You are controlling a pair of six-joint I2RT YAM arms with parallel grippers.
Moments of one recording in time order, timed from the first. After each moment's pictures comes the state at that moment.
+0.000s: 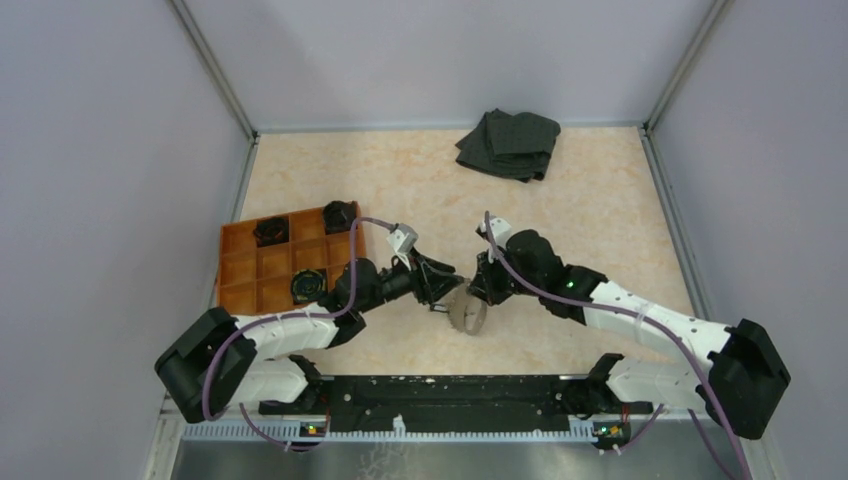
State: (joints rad) left arm -0.81 1.25 0.36 0.91 0.32 -0.47; right arm 0.82 1.10 0.68 -0.19 -0.18 0.30
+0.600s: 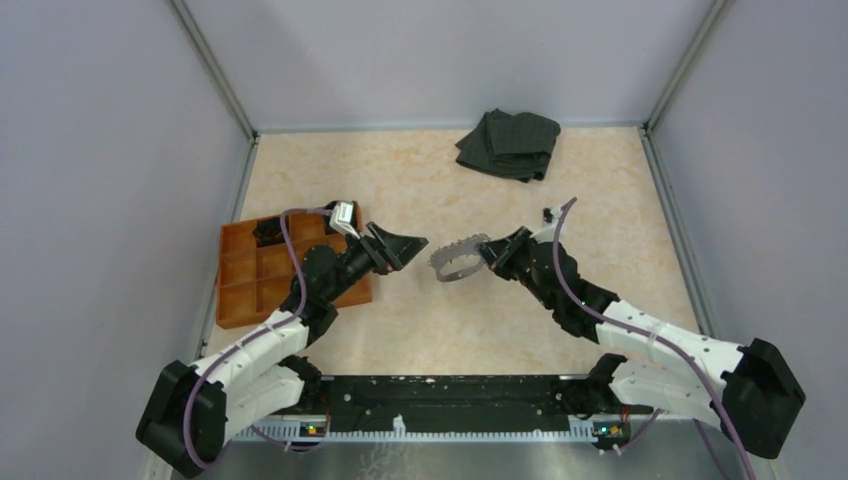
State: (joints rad) left arm -0.53 0.97 0.36 0.62 0.28 -0.92; right arm 0.82 0.97 0.54 0.16 0.27 0.98
